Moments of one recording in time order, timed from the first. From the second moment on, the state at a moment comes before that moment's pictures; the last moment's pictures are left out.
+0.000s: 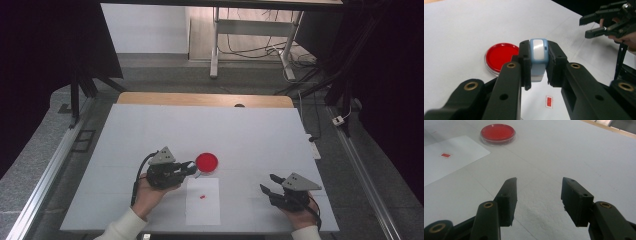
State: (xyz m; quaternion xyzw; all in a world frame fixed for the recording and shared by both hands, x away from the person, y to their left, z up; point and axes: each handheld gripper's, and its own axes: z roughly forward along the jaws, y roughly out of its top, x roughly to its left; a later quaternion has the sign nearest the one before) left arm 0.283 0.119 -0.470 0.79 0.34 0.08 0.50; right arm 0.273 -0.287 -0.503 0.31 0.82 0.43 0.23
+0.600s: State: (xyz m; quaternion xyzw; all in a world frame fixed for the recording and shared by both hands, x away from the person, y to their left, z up) left arm 0.325 0.128 -0.480 0.80 0.38 0.13 0.44; right arm 0.274 -0.290 -0.506 0.31 0.82 0.43 0.23
